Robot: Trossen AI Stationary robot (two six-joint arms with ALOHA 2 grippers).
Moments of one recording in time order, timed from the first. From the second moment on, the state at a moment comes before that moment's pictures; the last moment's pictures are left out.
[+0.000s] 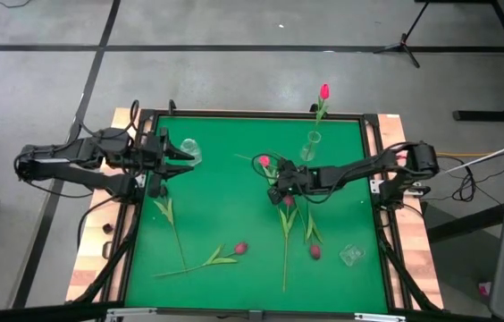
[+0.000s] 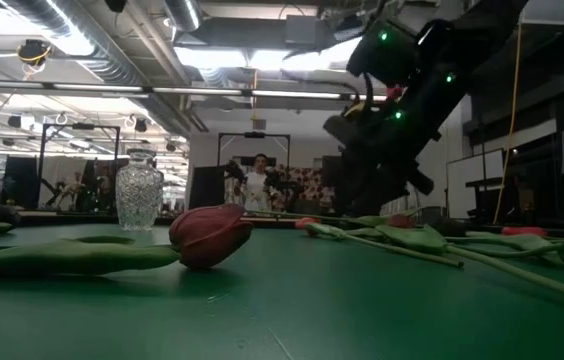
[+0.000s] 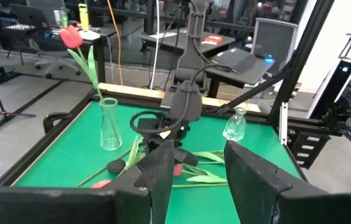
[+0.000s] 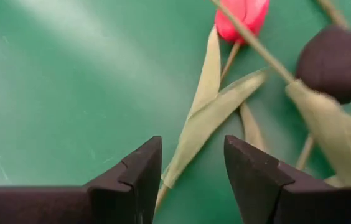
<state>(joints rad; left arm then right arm) 0.00 0.65 0.85 -0.38 -0.07 -0.15 0.01 1.70 0.85 -0.09 0.30 0.82</state>
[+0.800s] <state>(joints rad) 0.00 0.65 0.85 -0.39 -0.20 -0.09 0.01 1.80 0.86 -0.04 0.25 0.89</state>
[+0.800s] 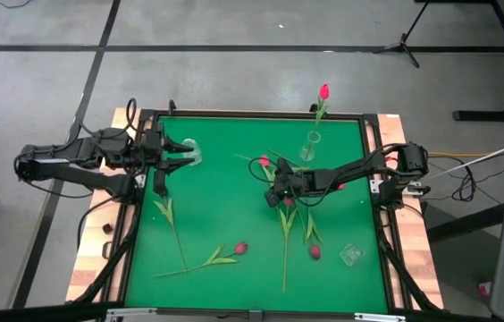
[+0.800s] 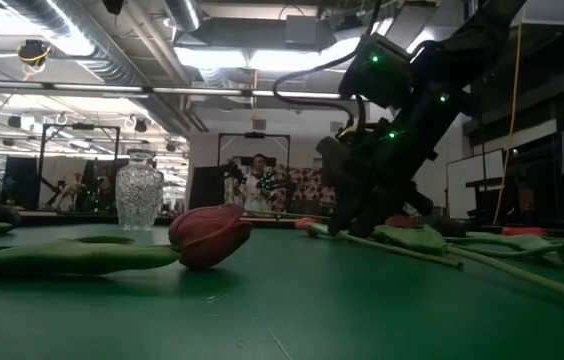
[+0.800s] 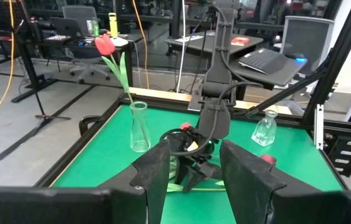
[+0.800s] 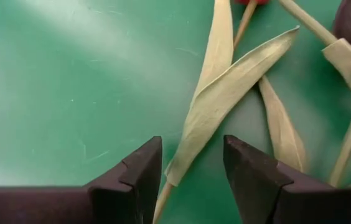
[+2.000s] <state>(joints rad) 0.00 0.65 0.85 -0.39 -0.20 -0.10 0.01 1.54 1.01 -0.05 0.17 0.61</state>
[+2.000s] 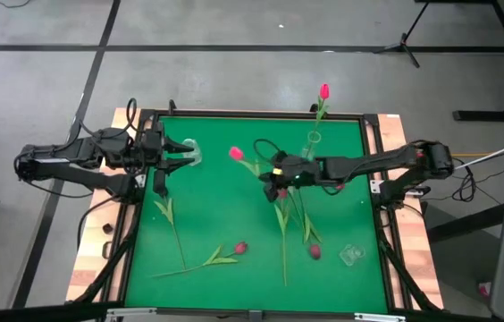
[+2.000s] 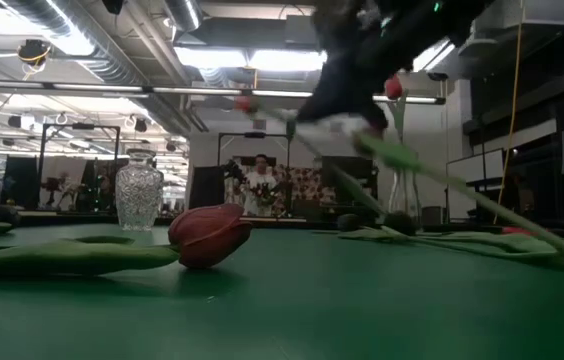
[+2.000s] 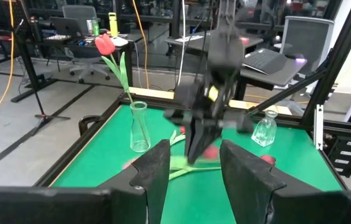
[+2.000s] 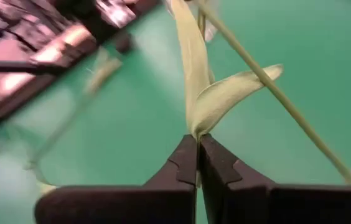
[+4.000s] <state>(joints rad) 0.00 0.77 0.85 -0.30 -0.17 -0.08 -0.22 0.77 0.54 0.70 0.33 -0.10</state>
